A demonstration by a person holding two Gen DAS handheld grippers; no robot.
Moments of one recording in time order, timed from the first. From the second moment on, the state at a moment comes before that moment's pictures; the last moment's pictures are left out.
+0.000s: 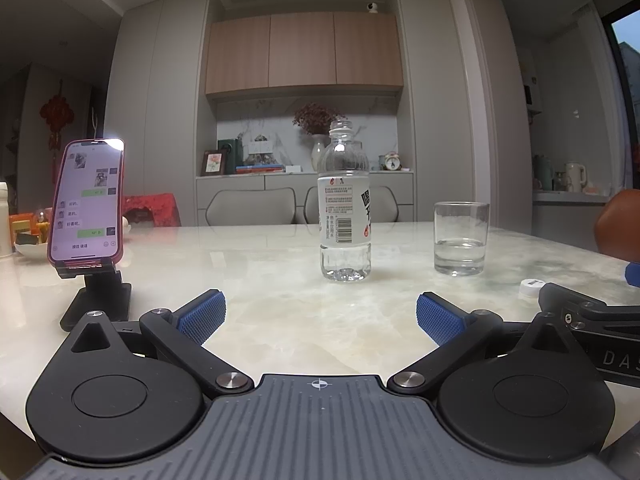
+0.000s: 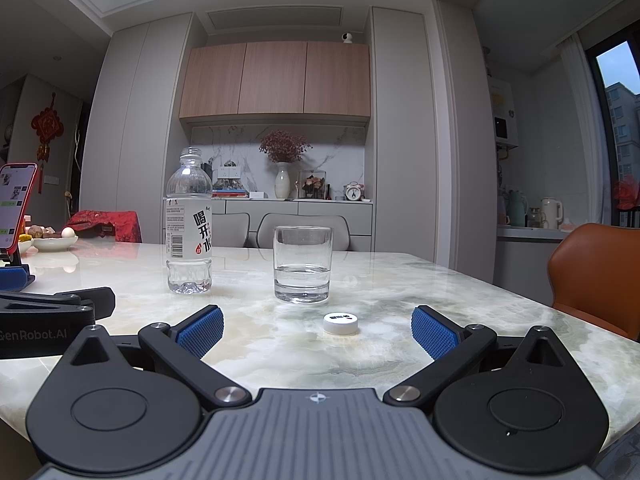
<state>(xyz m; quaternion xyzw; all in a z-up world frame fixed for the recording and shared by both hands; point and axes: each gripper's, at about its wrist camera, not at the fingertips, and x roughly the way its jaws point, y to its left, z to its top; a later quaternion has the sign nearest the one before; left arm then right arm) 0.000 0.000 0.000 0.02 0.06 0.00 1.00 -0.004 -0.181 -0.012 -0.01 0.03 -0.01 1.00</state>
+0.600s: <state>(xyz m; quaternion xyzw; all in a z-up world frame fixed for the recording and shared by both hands) 0.000 -0.001 -0.002 0.01 0.06 0.00 1.00 -0.004 -0.180 -0.012 -0.01 0.03 -0.01 1.00</state>
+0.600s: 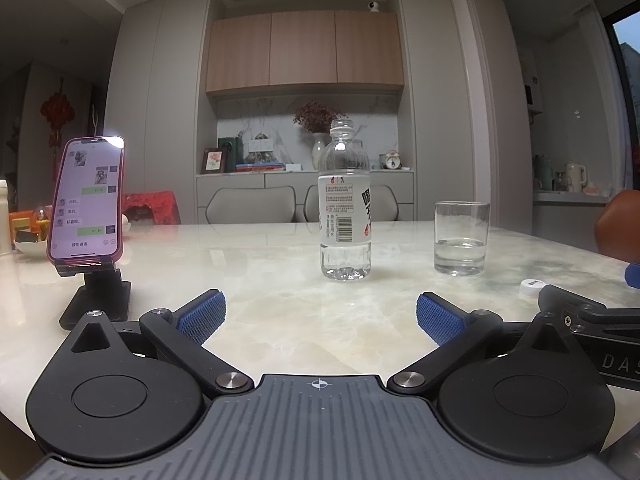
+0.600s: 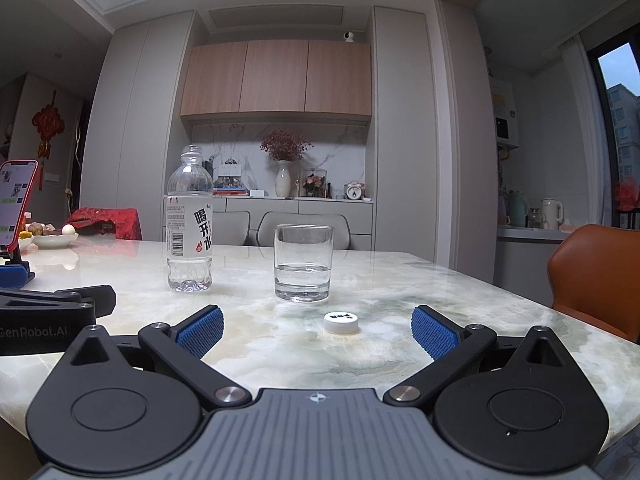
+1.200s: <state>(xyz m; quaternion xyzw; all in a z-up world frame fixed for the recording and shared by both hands) 0.011 0.003 0.007 0.01 0.11 -0.01 0.99 0.005 -0.181 -0.003 -0.03 0.09 0.01 1.00</state>
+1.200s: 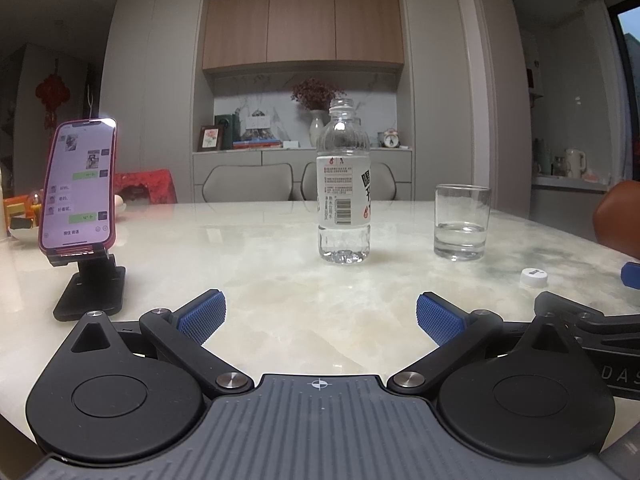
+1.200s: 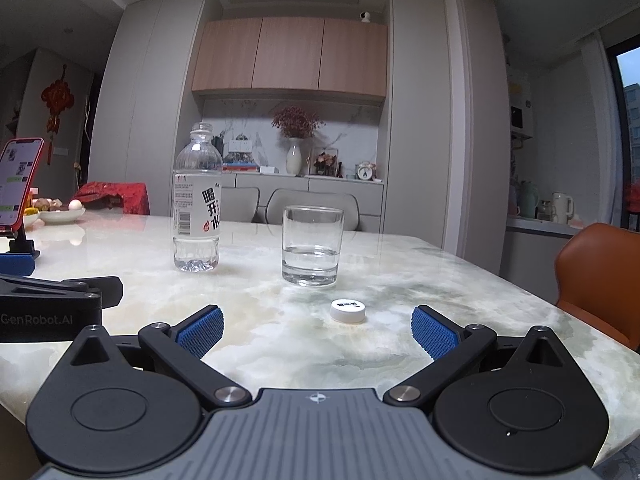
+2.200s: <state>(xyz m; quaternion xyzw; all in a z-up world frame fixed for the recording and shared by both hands) 0.073 -0.009 0.053 0.05 0.12 -0.03 0.99 0.077 -0.201 0.039 -0.03 0.22 0.04 0.98</state>
